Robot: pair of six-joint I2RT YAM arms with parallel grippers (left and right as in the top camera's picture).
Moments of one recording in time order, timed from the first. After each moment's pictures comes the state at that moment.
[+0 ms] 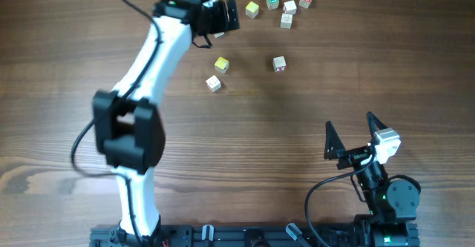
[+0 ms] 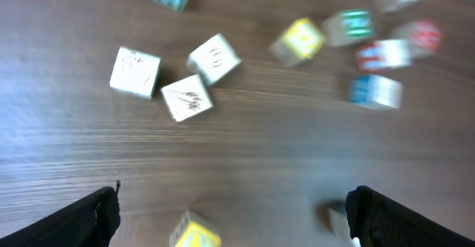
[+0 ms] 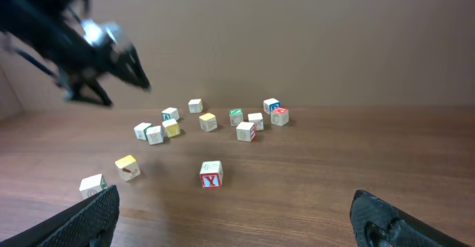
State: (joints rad) left arm -0.30 2.16 1.90 -0.70 0.07 -0.45; right arm 0.00 0.01 0.01 0.02 -0.25 0.12
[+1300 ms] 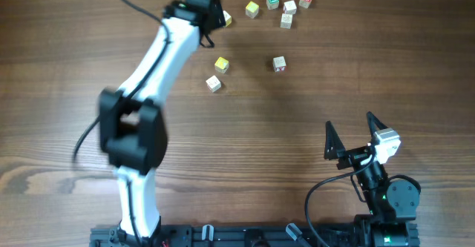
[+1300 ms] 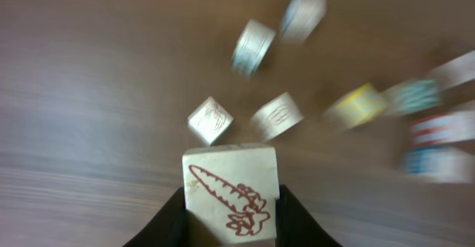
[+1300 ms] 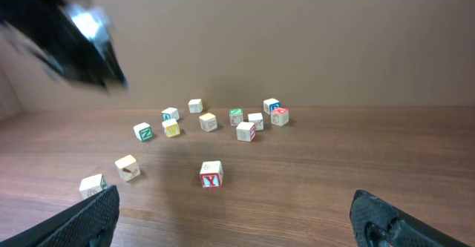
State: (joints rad) left arm -0.32 2.08 1.90 -0.69 -0.21 -0.49; right arm 0.00 0.01 0.01 0.01 -0.25 0.12
